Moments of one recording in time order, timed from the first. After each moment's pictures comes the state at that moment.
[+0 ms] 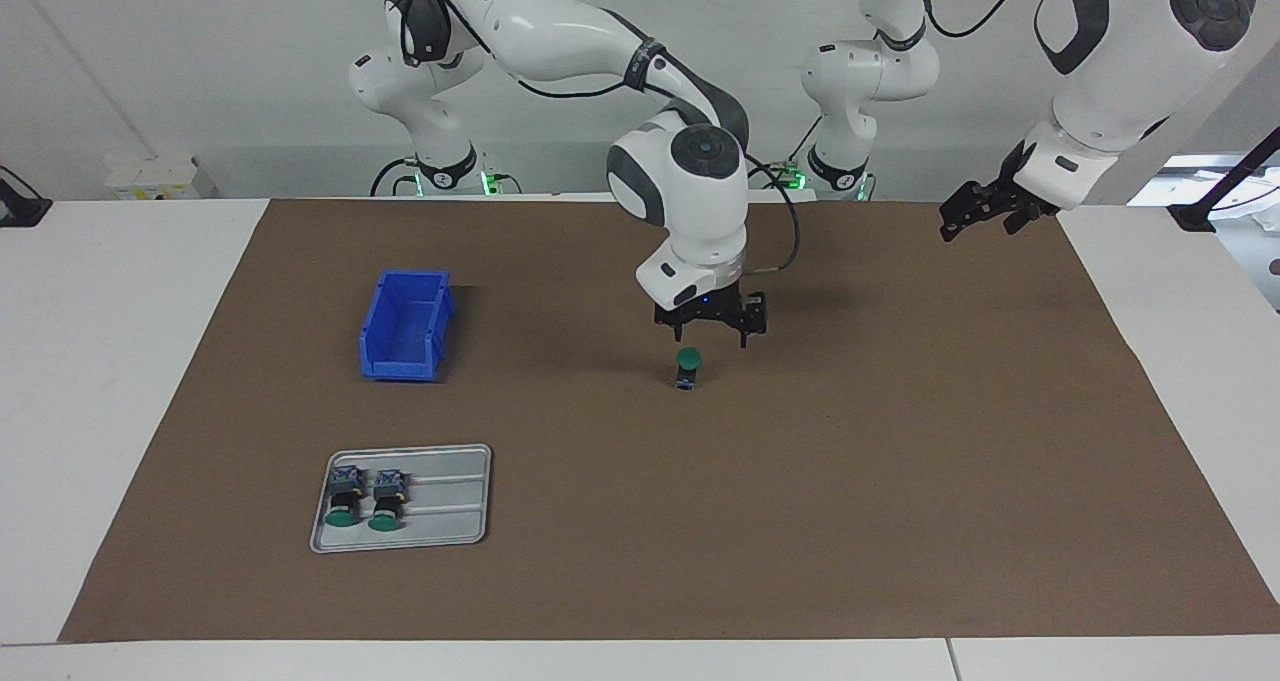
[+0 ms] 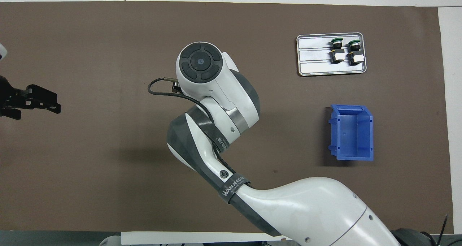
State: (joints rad) left arm -0.07 -0.08 -0.01 -1.73 -0.04 1.48 -0.13; right arm 0.68 0.58 0.00 -1.35 0.08 2.00 0.89
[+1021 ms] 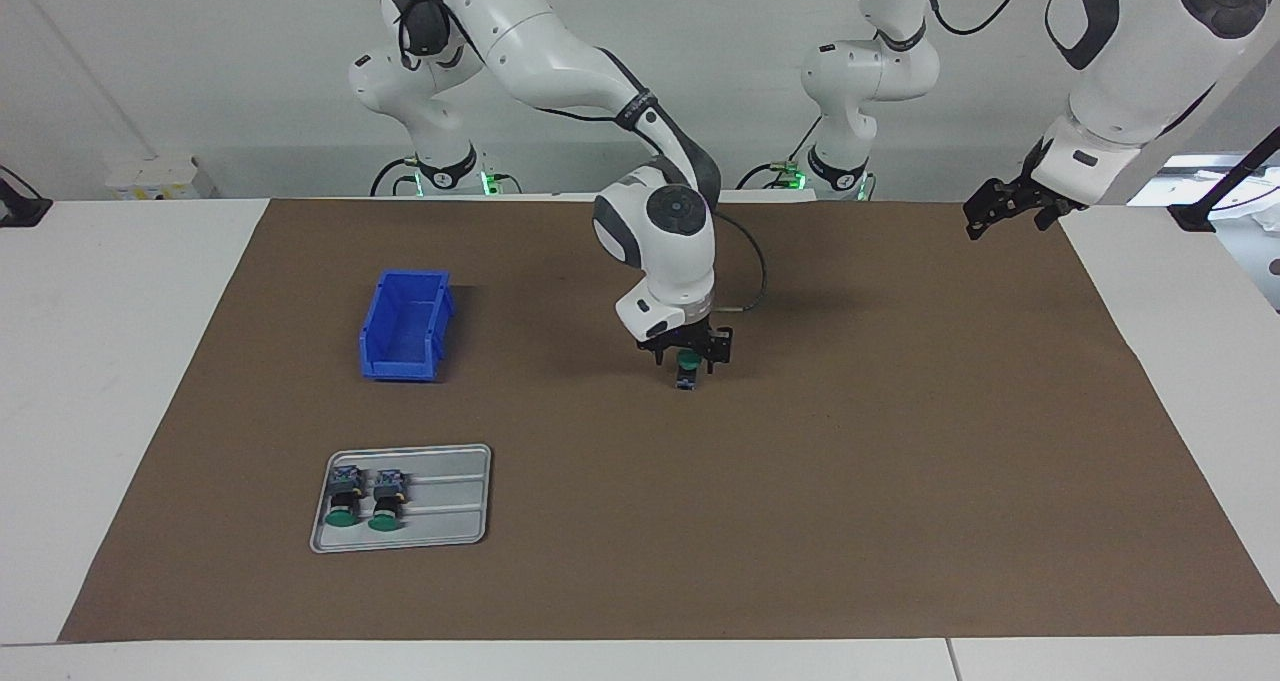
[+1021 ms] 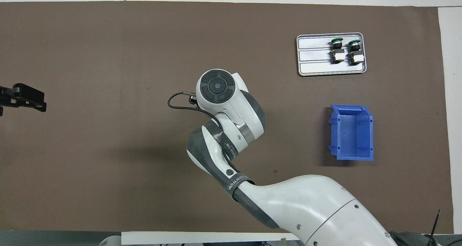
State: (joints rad) left arm -0.07 -0.07 -0.01 -1.71 0.05 1.48 -0.09; right arm 0.67 0.55 0.00 -1.59 0.08 2.22 0.92
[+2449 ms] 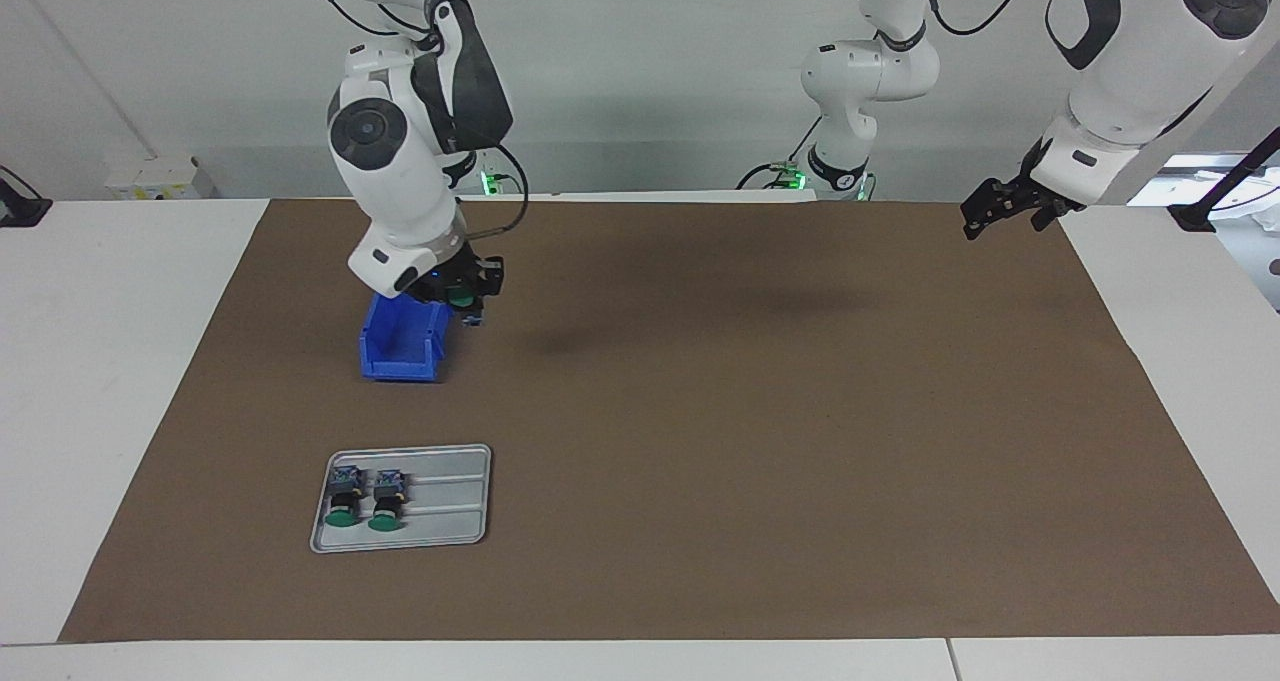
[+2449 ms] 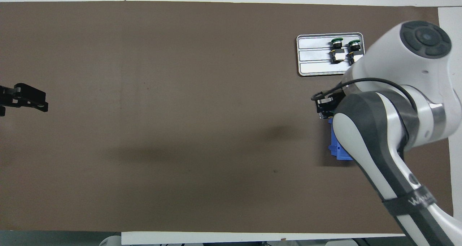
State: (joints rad) left arm -0.07 -0.07 -0.01 -1.71 0.03 1.48 -0.09; right arm 0.19 -0.05 -0.01 -2.01 0.02 1.82 0.06
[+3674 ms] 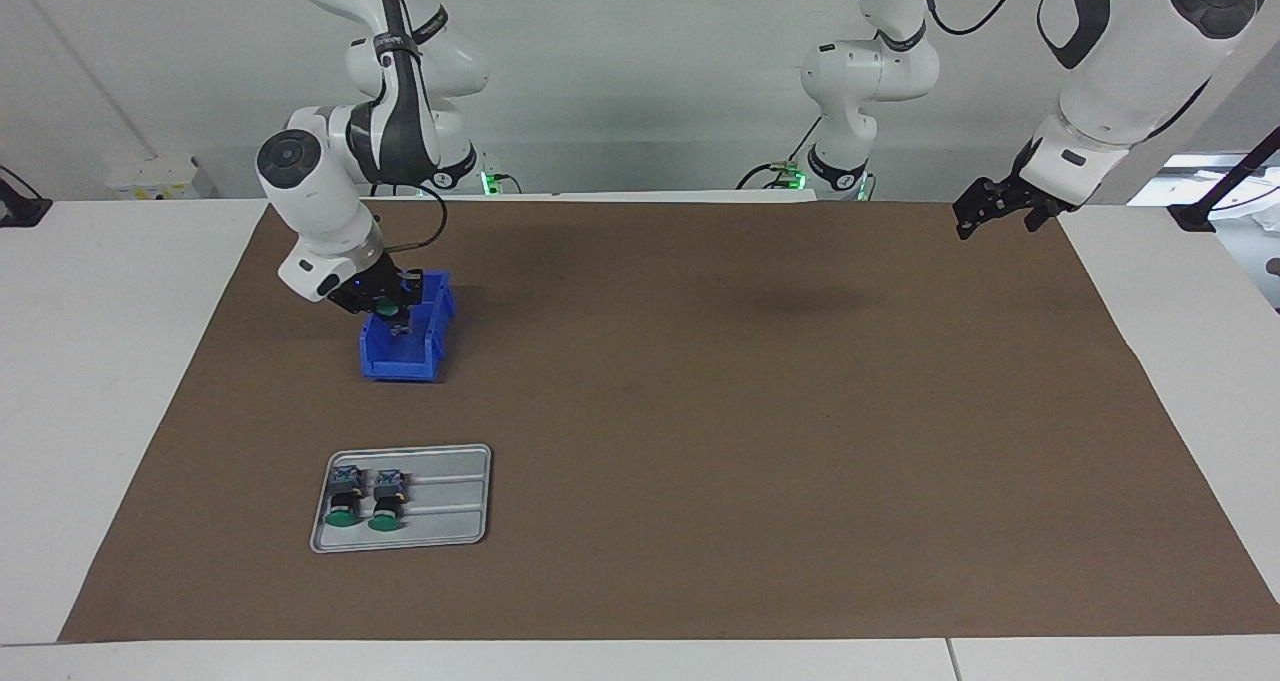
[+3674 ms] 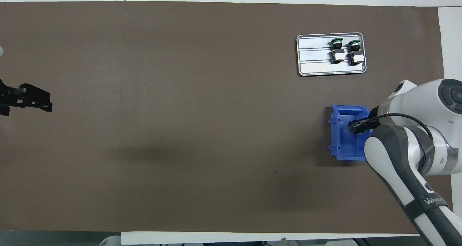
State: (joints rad) left arm -0.09 -0.07 -0.02 -1.71 0.03 1.48 -0.09; right arm 0.01 -0.09 -0.01 -2.32 0.01 2.13 -0.13
